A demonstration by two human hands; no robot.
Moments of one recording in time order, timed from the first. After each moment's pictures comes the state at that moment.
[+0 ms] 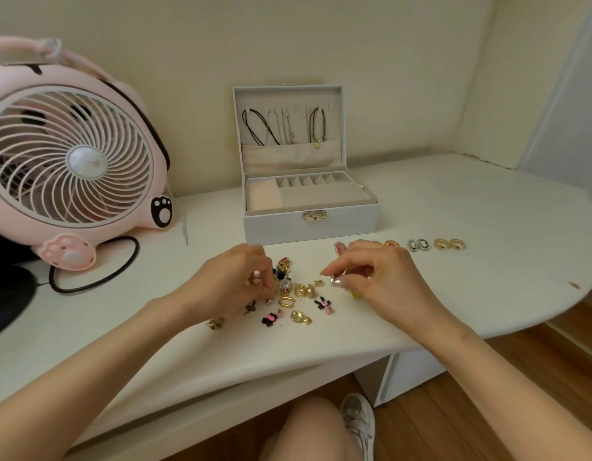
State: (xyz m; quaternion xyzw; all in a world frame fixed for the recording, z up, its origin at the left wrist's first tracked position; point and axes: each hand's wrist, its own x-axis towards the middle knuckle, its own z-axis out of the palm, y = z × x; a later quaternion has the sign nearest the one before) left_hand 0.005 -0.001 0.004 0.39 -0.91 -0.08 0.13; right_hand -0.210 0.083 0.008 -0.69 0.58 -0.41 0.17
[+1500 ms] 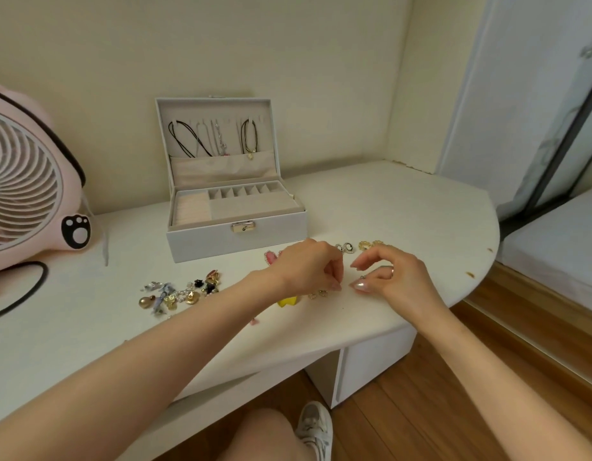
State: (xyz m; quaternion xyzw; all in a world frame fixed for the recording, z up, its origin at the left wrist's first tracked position) left_hand -0.181 0.012 0.015 0.29 -0.94 -0.14 0.09; right_hand -0.318 0.113 -0.007 -0.52 0.68 -0.48 0.20
